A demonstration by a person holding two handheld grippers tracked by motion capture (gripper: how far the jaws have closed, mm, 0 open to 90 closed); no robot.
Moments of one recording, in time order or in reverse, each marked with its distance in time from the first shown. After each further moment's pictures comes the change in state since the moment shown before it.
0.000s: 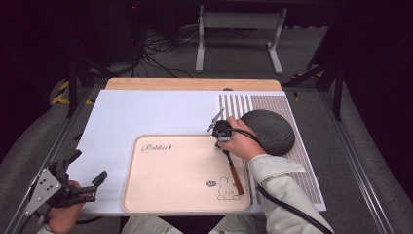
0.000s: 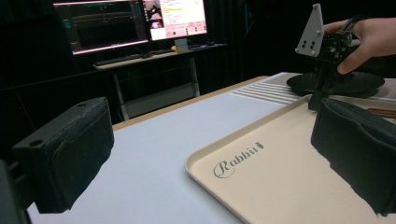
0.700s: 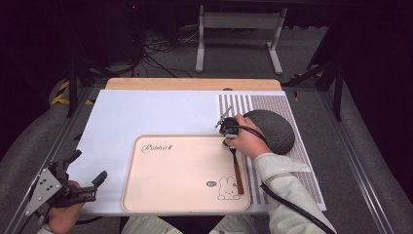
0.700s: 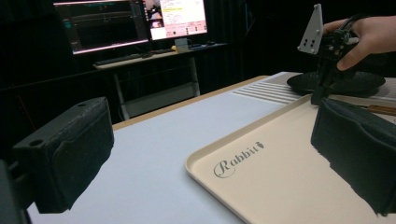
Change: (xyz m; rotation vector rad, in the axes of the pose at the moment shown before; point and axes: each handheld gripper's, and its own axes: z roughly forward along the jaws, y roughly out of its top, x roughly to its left) left arm 0.000 0.000 0.000 0.002 0.002 0.001; right arm -0.017 -0.017 -0.005 0.023 -0.029 0.076
